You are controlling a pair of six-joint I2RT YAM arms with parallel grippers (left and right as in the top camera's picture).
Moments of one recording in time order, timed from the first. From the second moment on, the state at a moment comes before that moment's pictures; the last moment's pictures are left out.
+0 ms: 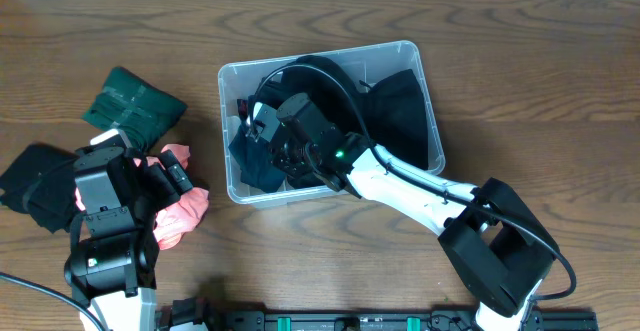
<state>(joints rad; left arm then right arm) 0.22 0.82 0.82 -0.81 -0.09 -0.26 0.83 1.92 1.26 -0.10 -0.12 -0.24</state>
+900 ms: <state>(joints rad) 0.22 0.82 0.82 -0.81 -0.09 -0.26 0.32 1.55 1.25 -0.77 0.04 0.15</state>
